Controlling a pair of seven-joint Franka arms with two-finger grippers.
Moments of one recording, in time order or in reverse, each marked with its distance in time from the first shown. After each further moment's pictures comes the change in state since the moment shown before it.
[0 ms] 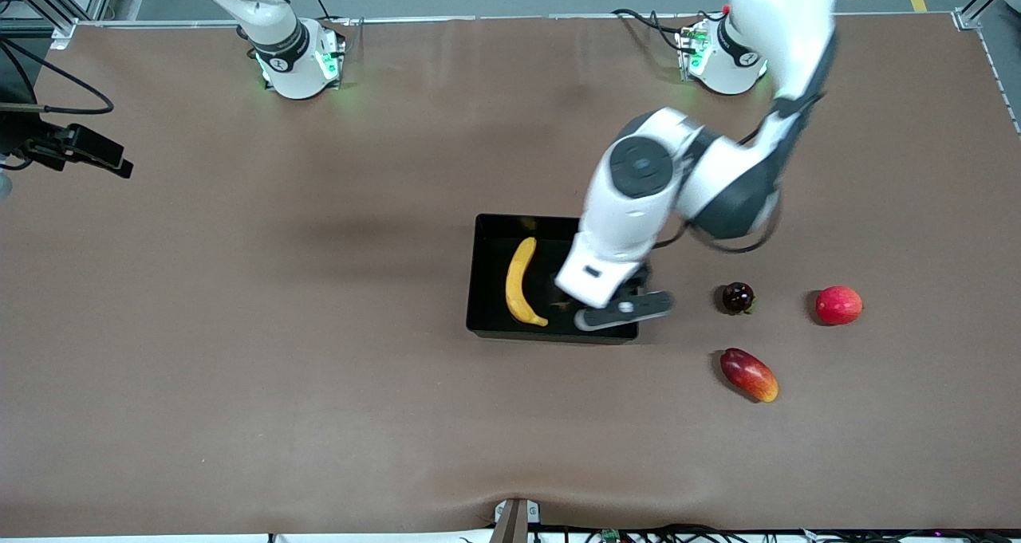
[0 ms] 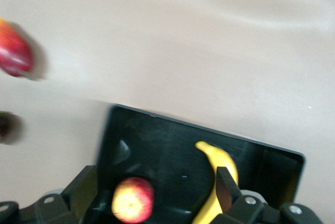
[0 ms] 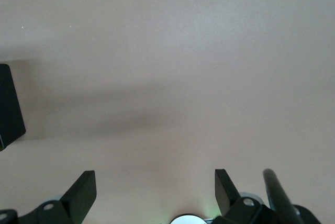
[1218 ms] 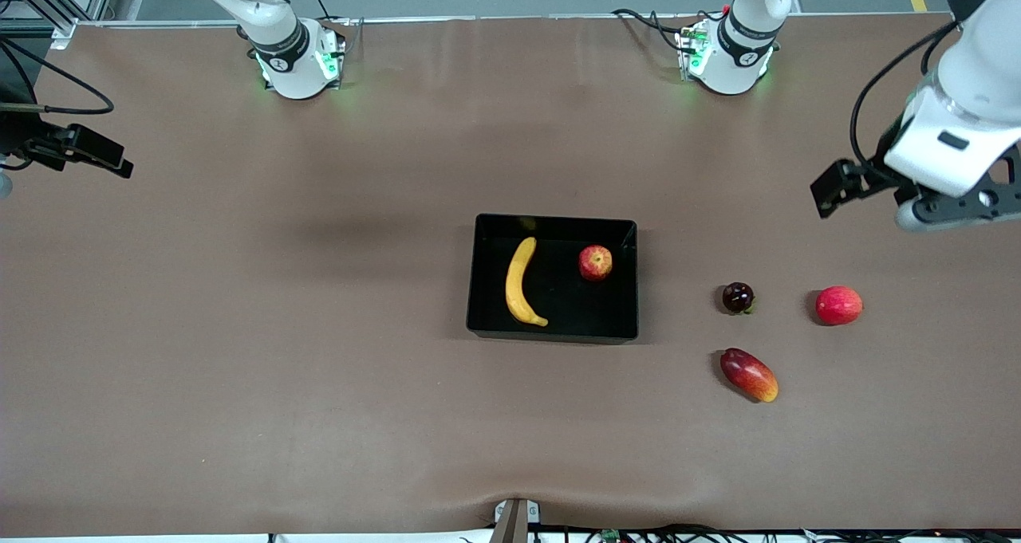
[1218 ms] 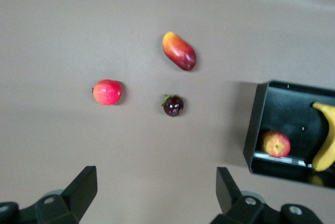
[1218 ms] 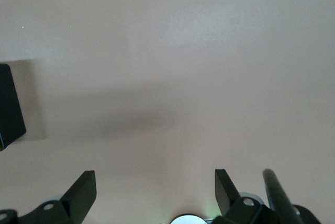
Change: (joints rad) left arm 0.355 -0.454 0.011 -0.122 -0.096 -0.414 0.531; right arm 0.000 0.000 -0.001 0.000 0.002 0.000 0.000
